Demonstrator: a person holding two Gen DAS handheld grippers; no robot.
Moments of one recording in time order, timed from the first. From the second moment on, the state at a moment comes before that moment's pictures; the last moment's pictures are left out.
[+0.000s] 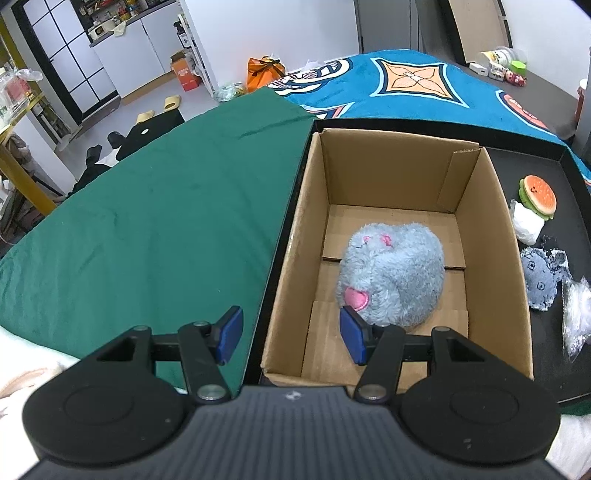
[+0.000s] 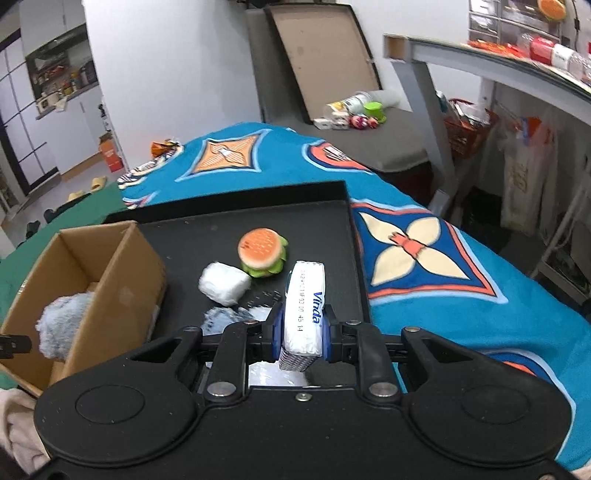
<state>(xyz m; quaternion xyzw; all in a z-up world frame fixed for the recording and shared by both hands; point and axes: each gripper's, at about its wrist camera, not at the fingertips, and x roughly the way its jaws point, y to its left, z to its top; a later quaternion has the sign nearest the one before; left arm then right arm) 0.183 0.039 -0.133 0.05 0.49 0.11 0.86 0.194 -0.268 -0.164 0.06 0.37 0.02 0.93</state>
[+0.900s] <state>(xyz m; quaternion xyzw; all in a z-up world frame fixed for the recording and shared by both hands) 0.177 0.064 -0.133 -0.01 0.44 0.09 0.89 0.205 -0.178 -0.111 0.01 0.31 0.11 0.95</state>
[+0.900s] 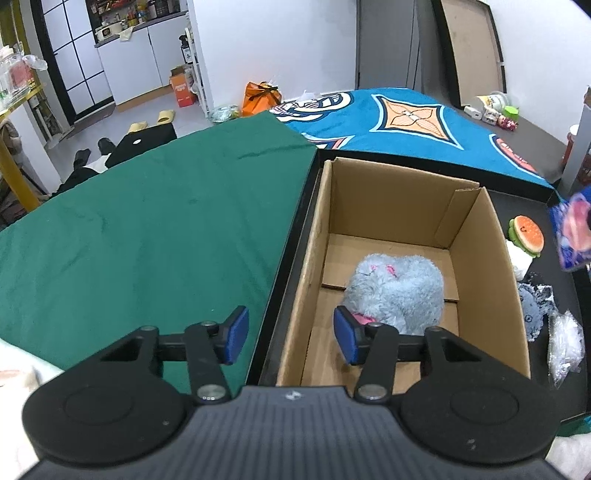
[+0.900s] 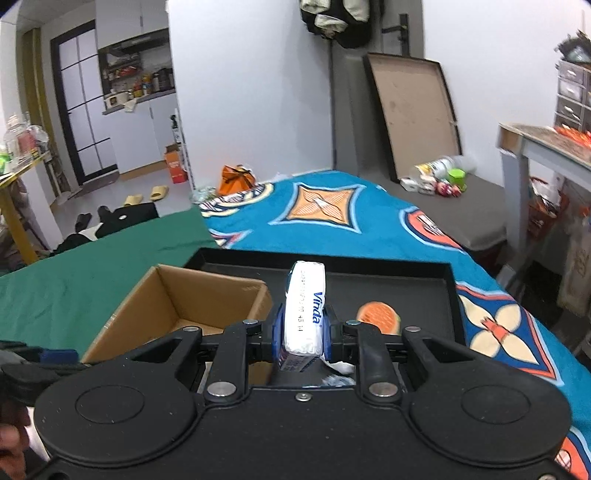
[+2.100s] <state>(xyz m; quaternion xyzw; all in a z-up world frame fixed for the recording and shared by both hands) 0.181 0.077 -0.136 -0.05 0.44 0.06 0.89 0.208 -0.131 -0.118 -0.02 0.33 0.11 0.94</state>
